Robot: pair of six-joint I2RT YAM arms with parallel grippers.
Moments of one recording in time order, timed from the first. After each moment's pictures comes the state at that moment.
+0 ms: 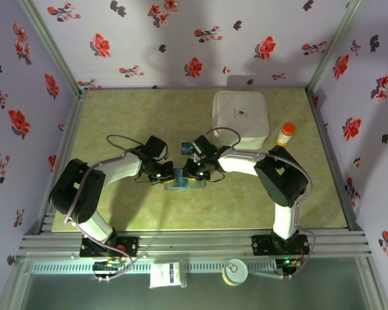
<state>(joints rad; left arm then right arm) -0.57 1.63 0.86 -0.43 0.34 -0.72 0.78 1.88 1.09 -0.27 -0.38 0.85</state>
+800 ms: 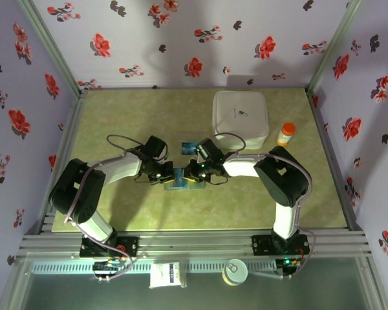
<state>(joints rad) -0.57 1.63 0.86 -0.43 0.34 -0.72 0.76 1.87 0.96 -0.03 -0.48 0.95</state>
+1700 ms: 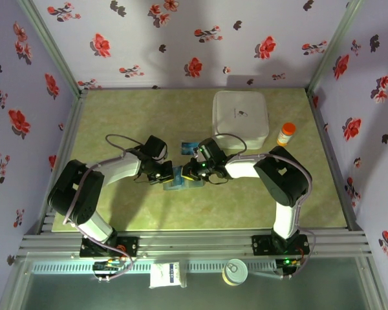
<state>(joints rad) -0.57 1.61 0.86 -0.44 0.31 -0.73 0.74 1.87 0.91 0.13 -0.56 0.98</state>
